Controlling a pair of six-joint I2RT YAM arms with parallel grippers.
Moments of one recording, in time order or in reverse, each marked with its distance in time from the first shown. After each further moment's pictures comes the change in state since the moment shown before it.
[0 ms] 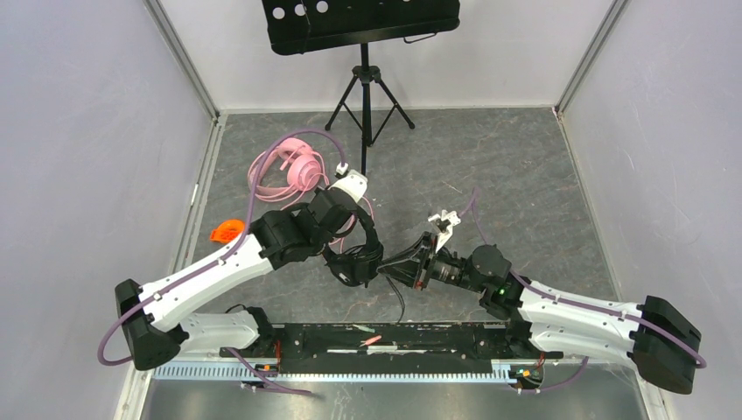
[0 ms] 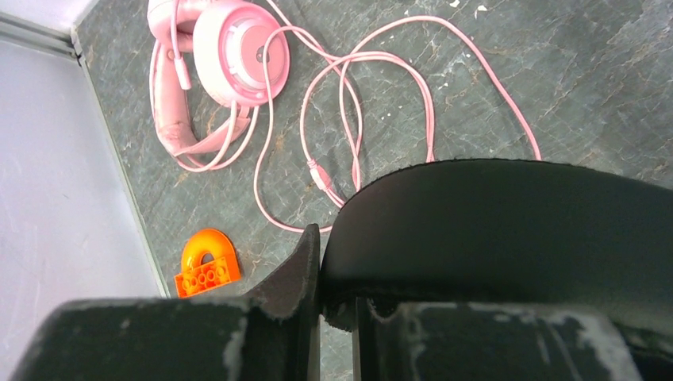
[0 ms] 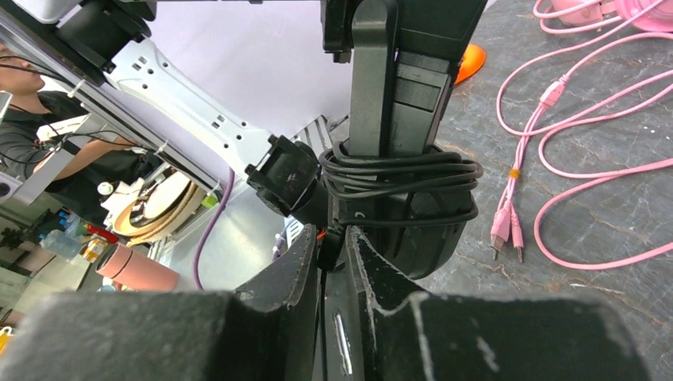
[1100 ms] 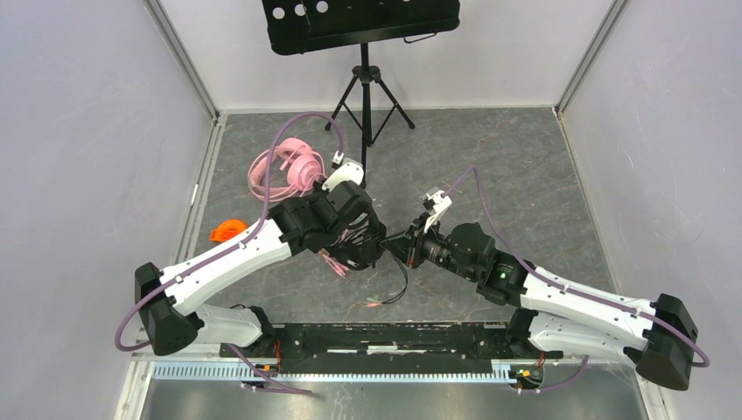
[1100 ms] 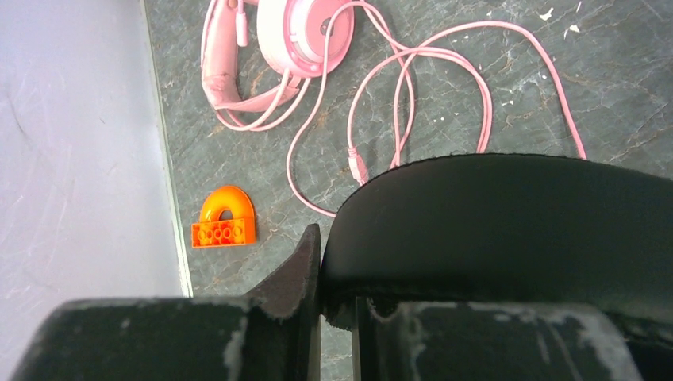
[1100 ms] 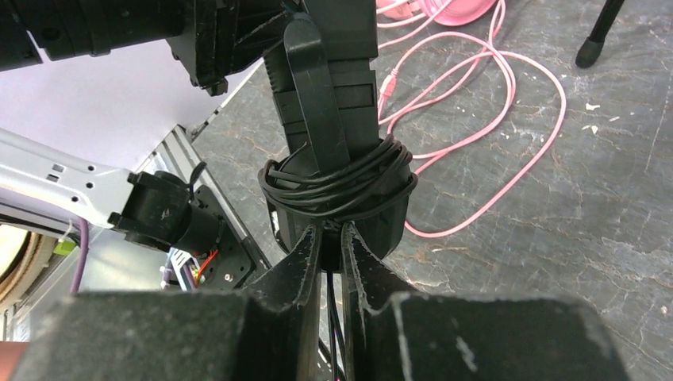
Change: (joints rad) left arm 0.007 0.130 0.103 -0.129 -0.183 -0.213; right arm -0.001 0.041 0.274 -0.507 0.298 -0.135
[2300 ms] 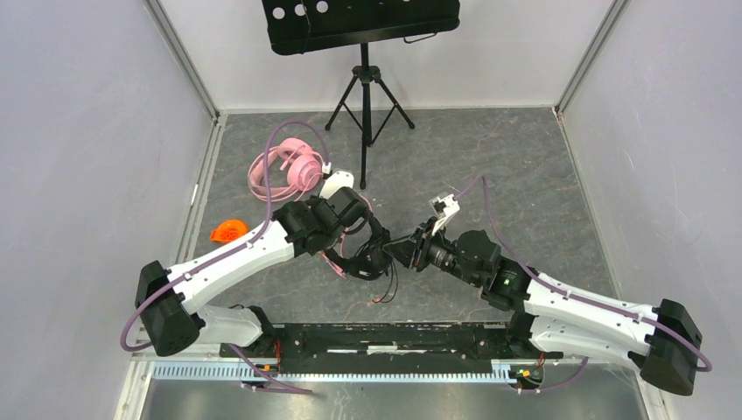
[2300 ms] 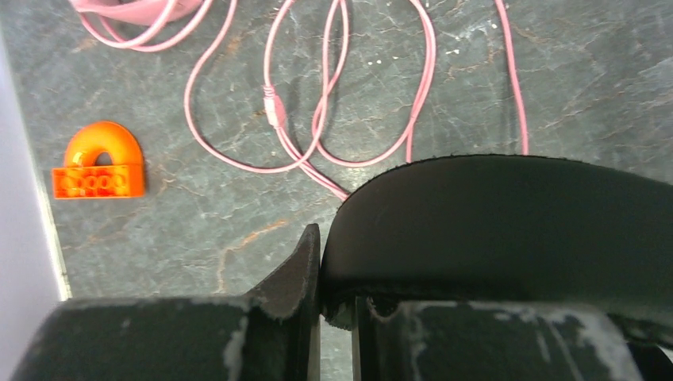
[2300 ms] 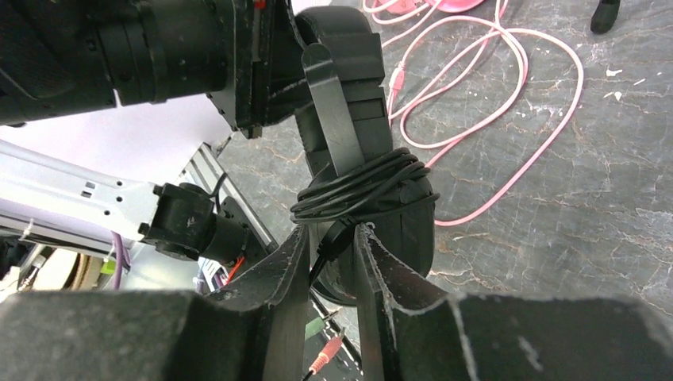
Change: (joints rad) left arm 0.033 0.019 -0.092 -0.002 0.189 -0.249; right arm -0.002 -0.039 -0.080 0.048 0.013 0.125
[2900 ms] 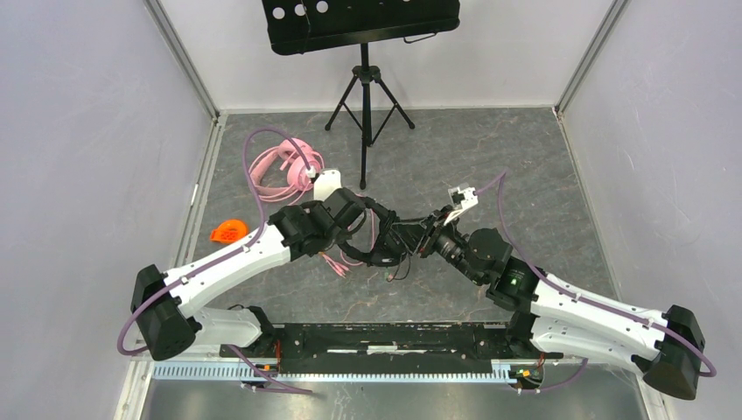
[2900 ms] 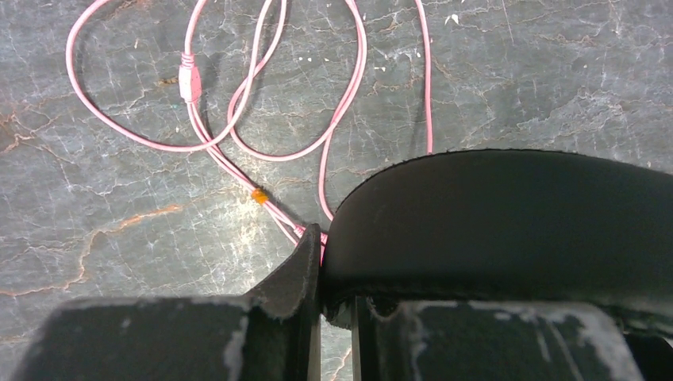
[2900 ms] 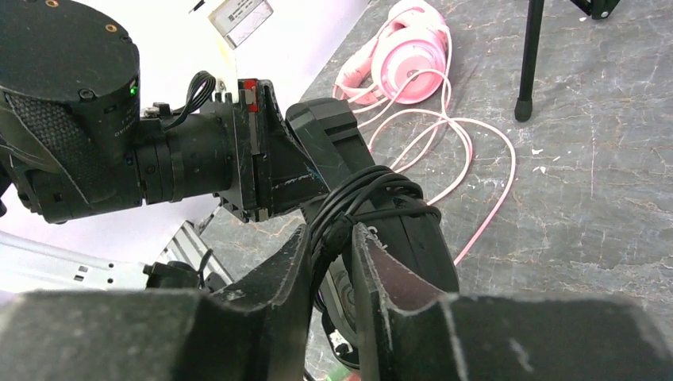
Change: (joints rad) left arm 0.009 -0.037 -0.056 0.103 0.095 -0.299; right arm -0.003 -0.051 0.030 0.036 0.180 -0.037
